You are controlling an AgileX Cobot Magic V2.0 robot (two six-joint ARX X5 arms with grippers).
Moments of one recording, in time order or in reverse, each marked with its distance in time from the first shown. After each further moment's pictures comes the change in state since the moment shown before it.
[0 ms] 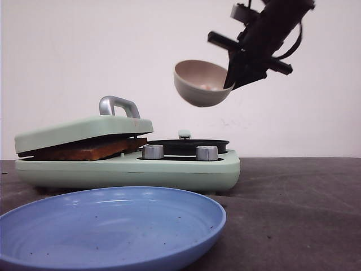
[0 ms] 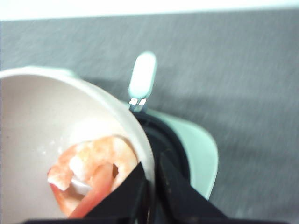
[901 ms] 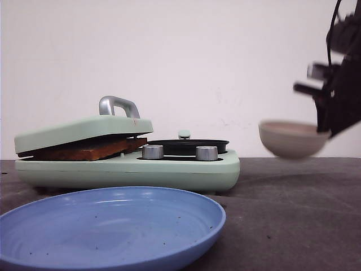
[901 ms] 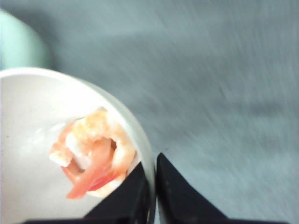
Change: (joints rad) left arm 0.000 0.000 0.000 0.056 0.000 0.000; right arm -0.378 0.005 -0.051 -0.400 -0.202 -0.126
